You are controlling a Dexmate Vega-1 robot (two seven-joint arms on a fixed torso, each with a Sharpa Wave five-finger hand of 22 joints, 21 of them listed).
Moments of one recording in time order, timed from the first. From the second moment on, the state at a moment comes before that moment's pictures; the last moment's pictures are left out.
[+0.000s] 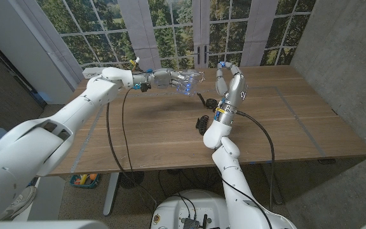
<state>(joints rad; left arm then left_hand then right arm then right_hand) 0.30 0.57 0.61 -1.11 -0.56 -0.02 -0.90 0.72 -0.04 0.61 -0.18 0.17 0.58 0.19 0.40 0.19 0.68 0.13 0.42 0.26 0.65 0.02 0.31 0.33 0.26 0.07 0.53 0.21 -0.92 0.44 0.13 -1.25 -1.36 0.62 -1.12 0.86 0.06 0.40 -0.11 0.27 0.81 -0.09 0.47 0.22 0.76 -0.12 0.46 0.58 0.65 -0.06 0.46 0.76 0.60 -0.03 0.44 0.21</state>
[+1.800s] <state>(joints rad) 0.50 0.64 0.58 -1.33 -0.35 -0.17 -0.38 0.72 -0.04 0.61 -0.19 0.17 0.57 0.18 0.40 0.19 0.67 0.12 0.42 0.26 0.64 0.01 0.31 0.32 0.26 0.06 0.55 0.20 -1.02 -0.26 -0.42 -1.81 0.05 0.04 -0.64 0.64 0.10 0.36 -0.11 0.35 0.59 0.05 0.29 0.20 0.52 0.03 0.23 0.45 0.44 -0.04 0.29 0.65 0.45 0.01 0.44 0.20</state>
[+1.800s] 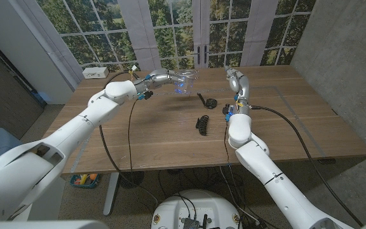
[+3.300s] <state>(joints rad) 0.58 0.62 0.61 -1.28 -0.11 -0.20 -0.04 0.76 -0.08 0.58 -0.18 0.19 0.58 0.18 0.44 0.19 0.68 0.12 0.43 0.30 0.65 0.01 0.31 0.29 0.25 0.05 0.56 0.19 -1.04 -0.39 -0.39 -1.84 0.50 0.11 -0.43 0.55 0.15 0.34 -0.11 0.35 0.51 0.09 0.22 0.20 0.44 0.08 0.19 0.38 0.36 0.02 0.23 0.59 0.38 0.04 0.41 0.19</state>
